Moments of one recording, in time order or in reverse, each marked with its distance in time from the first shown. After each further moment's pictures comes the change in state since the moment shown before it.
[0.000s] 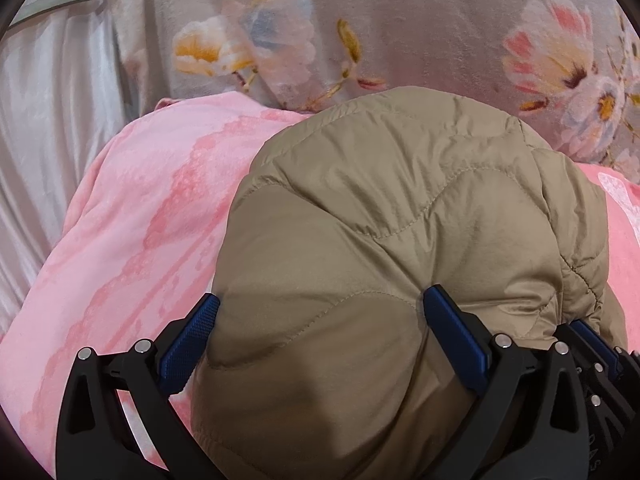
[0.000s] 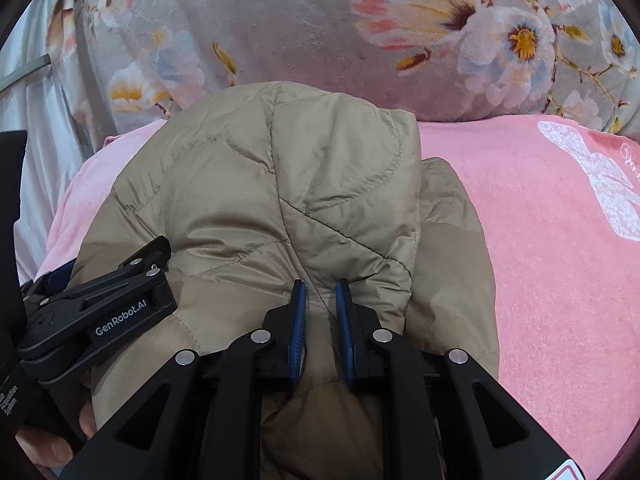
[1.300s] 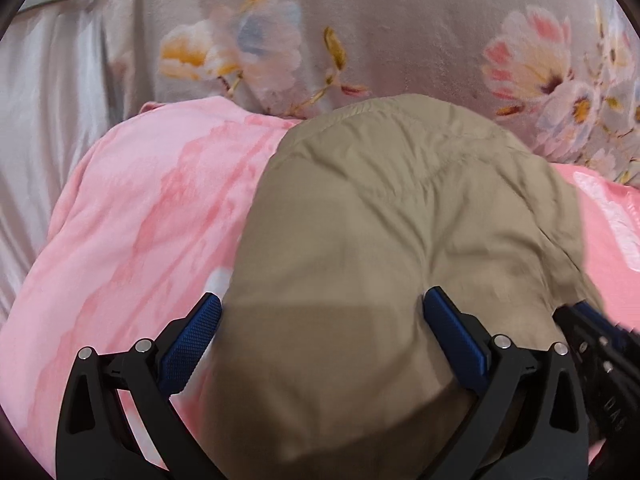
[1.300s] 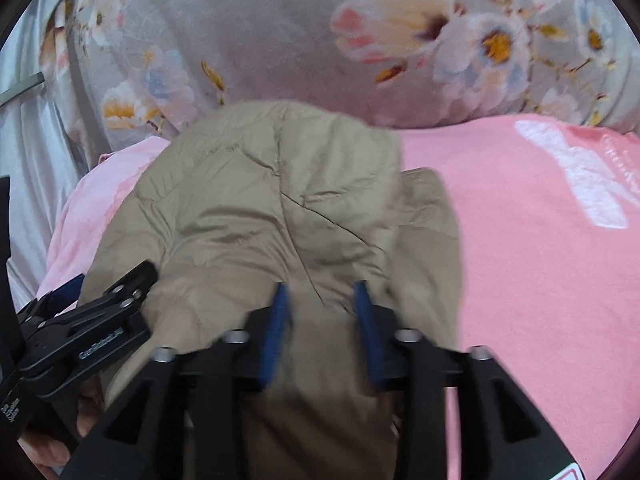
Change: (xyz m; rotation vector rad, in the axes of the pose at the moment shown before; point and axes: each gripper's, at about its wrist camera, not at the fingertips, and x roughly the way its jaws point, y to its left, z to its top) left arm -0.027 0.021 -0.014 -0.004 -0.012 -0.099; right arm -0.035 -0.005 -0.006 0.055 -0.052 -0.044
